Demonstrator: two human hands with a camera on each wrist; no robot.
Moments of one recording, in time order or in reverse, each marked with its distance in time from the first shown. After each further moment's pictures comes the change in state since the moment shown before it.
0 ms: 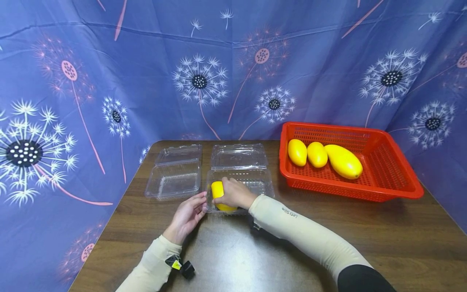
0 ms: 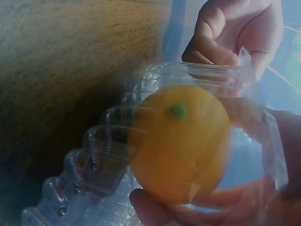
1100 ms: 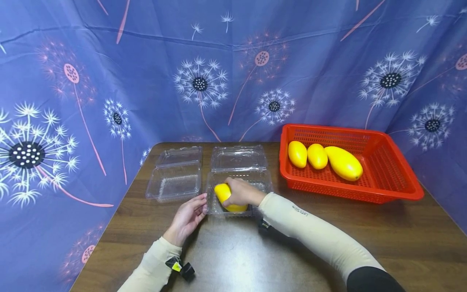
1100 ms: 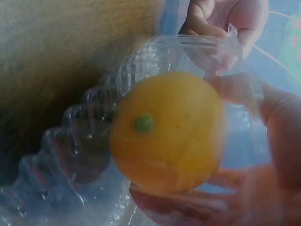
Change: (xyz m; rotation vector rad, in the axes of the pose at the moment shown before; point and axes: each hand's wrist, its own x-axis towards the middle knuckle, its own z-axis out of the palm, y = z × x) left_hand -0.001 -0.003 0.000 -0.003 0.022 0.015; right_hand -0.003 0.019 -0.014 0.057 -0.041 -0.086
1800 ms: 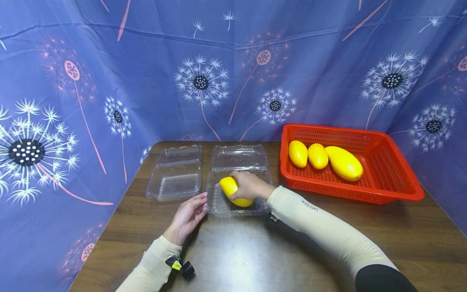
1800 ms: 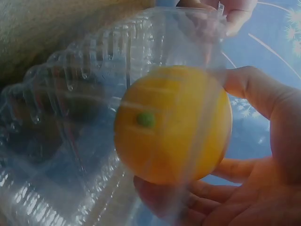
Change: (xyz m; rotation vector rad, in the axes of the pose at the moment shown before) left_hand 0.002 0.002 -0.001 0.014 -0.013 -0.008; right_hand -0.006 0.009 -0.026 -0.032 0.012 -0.023
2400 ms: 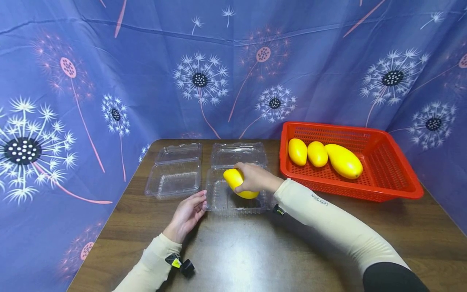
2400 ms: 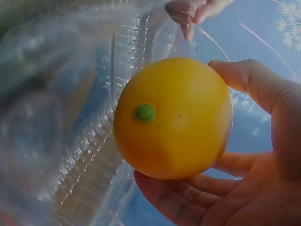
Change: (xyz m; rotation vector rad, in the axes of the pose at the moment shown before) left_hand 0.002 0.000 0.001 -0.027 -0.003 0.000; right_hand -0.008 0.006 -0.028 -0.034 -0.001 -0.026
